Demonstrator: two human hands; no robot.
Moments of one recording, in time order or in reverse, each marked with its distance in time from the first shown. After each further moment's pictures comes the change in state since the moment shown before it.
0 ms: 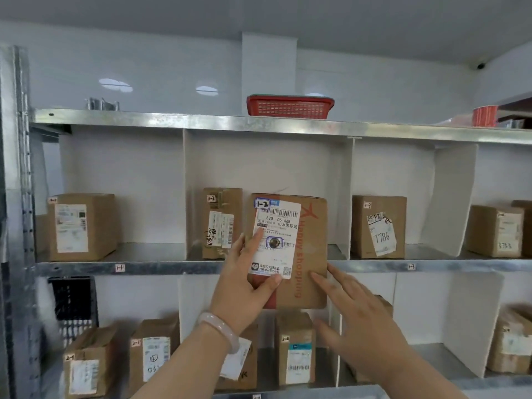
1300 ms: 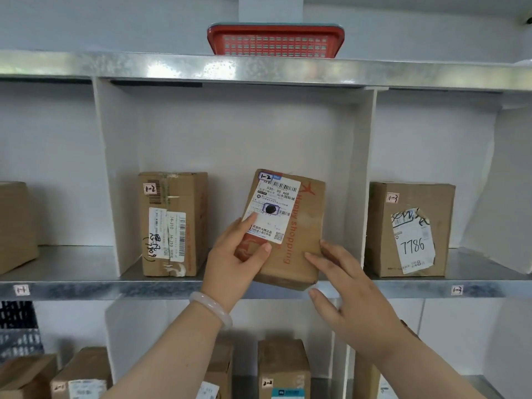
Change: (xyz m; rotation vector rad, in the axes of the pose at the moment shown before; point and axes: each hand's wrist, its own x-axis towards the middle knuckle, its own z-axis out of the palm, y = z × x) left_hand 0.134 -0.093 0.115 -0.084 0.136 -0.045; right_hand 0.142 0.129 0.085 0.302 0.120 -0.145
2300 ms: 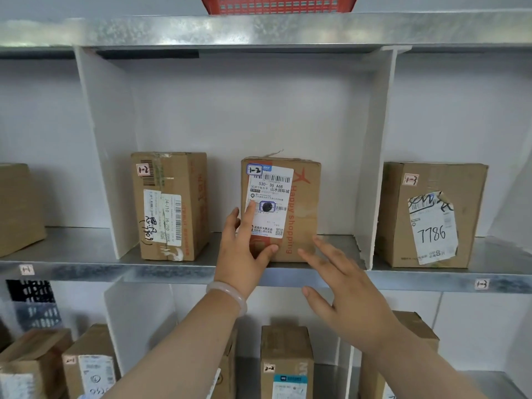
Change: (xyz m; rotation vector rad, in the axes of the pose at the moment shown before) left_hand -0.004 -0.044 0.037 0.347 -0.017 -0.006; right_hand 0.002 0.027 0.029 -0.072 -0.199 0.006
